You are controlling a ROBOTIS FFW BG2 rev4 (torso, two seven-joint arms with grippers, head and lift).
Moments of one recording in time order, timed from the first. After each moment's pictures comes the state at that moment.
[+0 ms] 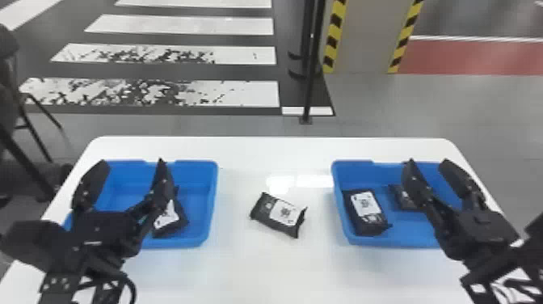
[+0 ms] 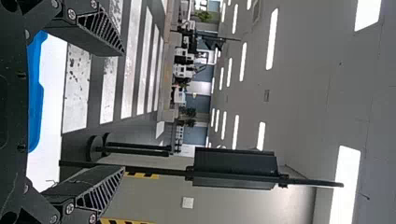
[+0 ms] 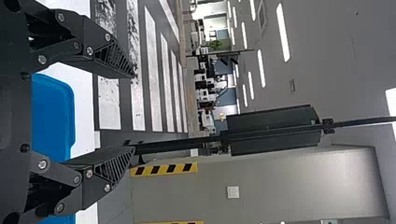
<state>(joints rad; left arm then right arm) 0.47 0.03 0.05 -2.02 0.13 -0.18 -0.07 0.50 -0.18 -0.11 -2.13 -0.32 0.05 0.12</state>
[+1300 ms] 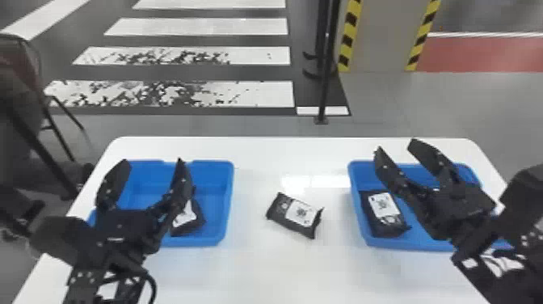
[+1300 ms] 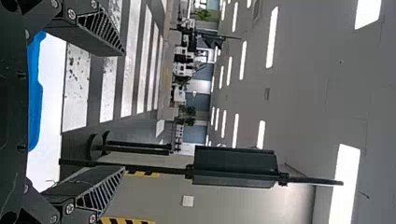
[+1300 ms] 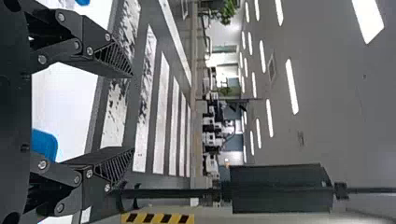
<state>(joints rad) 0.47 0.03 0.05 -2.02 0.13 -0.17 -0.08 0.37 -0.22 -0.01 -2.17 -0.24 0.22 0.25</state>
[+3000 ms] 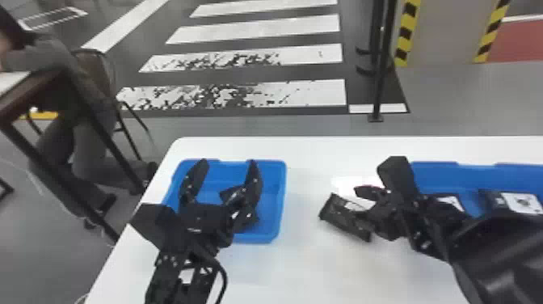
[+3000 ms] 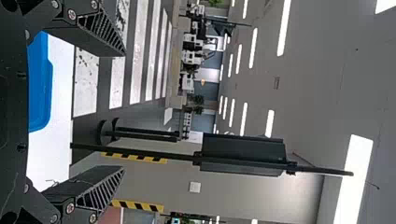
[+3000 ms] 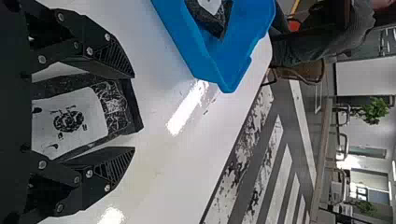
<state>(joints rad) 0.45 0.03 0.01 -2.02 0.12 -0.12 -0.10 -0.23 -0.28 0.52 -1.49 -0.14 0.50 0.37</state>
